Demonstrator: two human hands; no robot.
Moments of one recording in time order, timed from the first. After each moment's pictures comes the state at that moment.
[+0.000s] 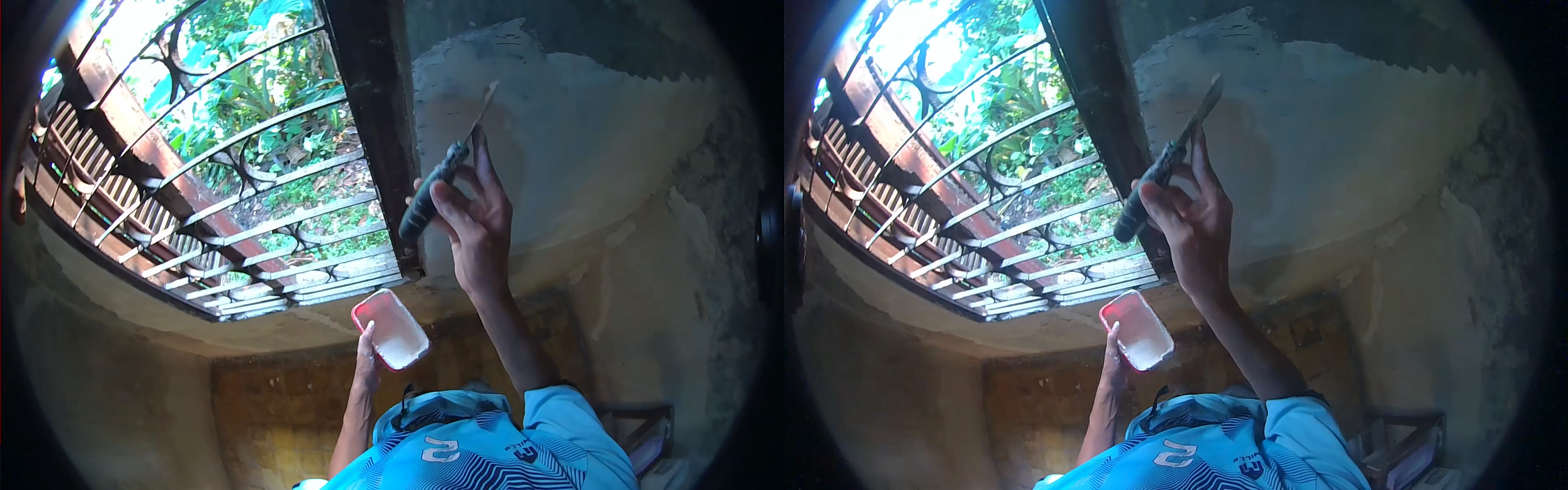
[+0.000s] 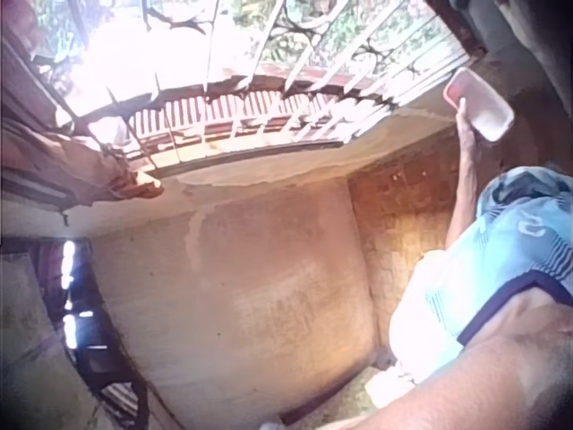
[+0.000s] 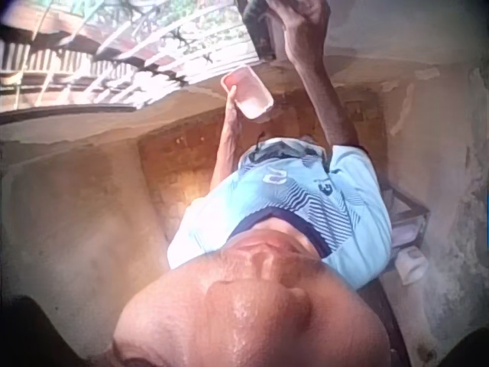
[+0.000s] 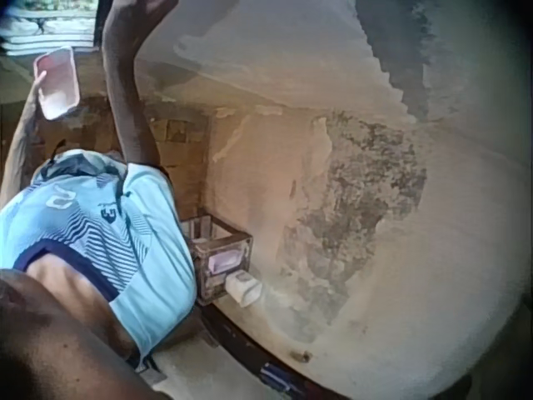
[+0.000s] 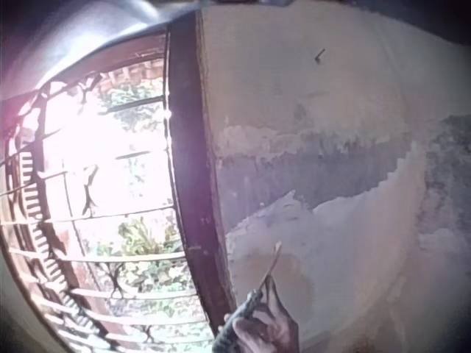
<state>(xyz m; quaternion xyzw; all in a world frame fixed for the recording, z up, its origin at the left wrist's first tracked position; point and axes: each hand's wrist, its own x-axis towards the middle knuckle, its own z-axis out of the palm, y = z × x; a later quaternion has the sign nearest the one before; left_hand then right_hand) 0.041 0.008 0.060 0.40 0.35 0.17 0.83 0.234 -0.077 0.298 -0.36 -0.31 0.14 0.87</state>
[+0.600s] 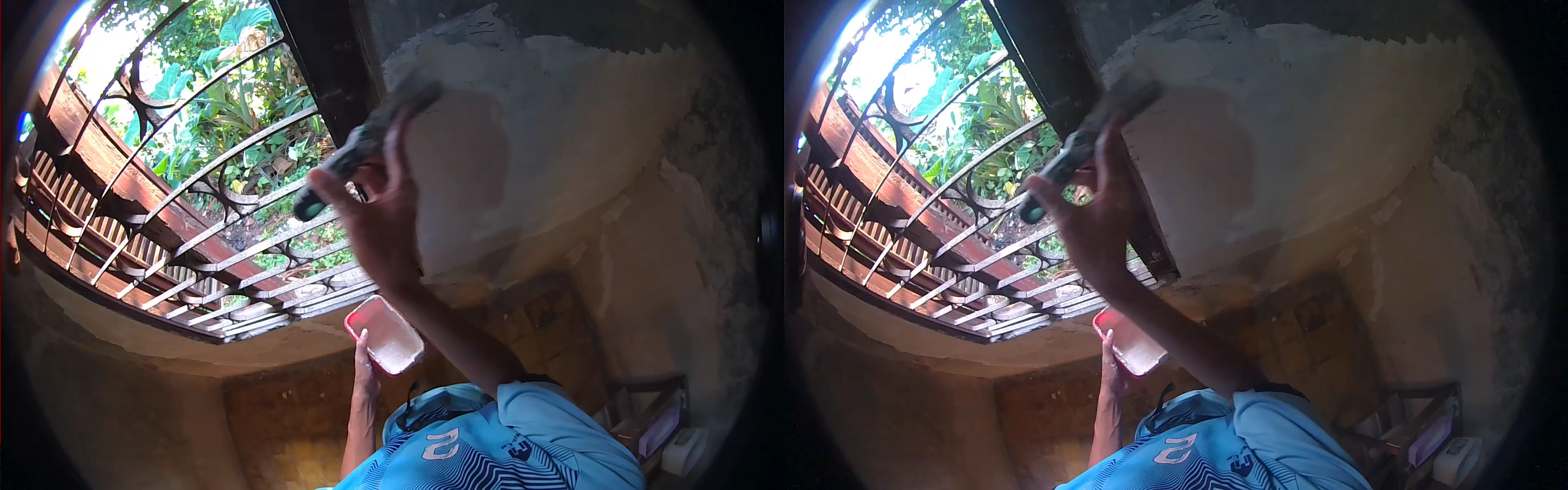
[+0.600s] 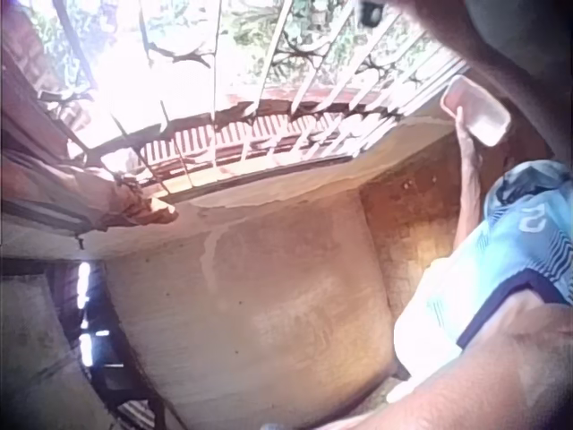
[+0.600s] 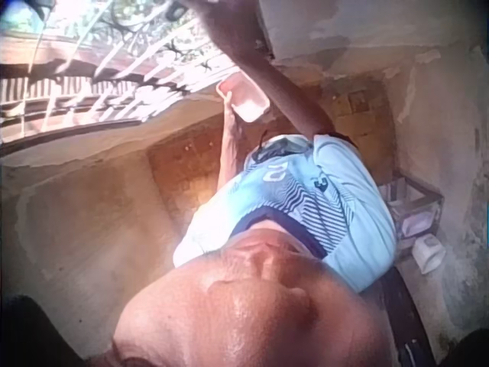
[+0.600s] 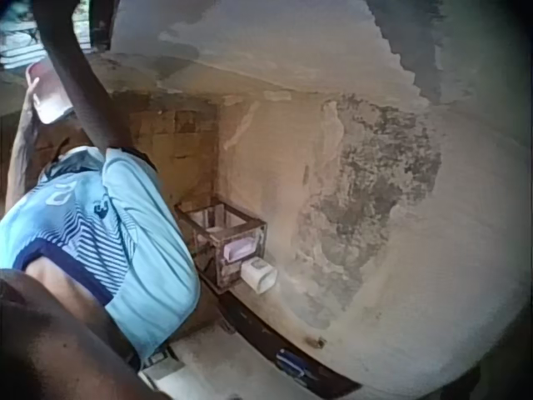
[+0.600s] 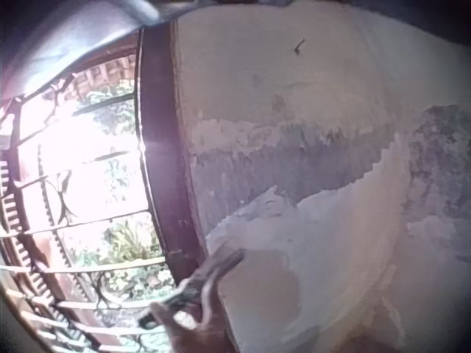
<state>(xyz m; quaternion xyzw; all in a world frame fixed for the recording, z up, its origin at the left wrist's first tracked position) 0.035 0.033 0.042 0.41 0.33 0.17 0.83 0.214 0.017 0.314 -0.40 -0.30 -0.02 0.86</state>
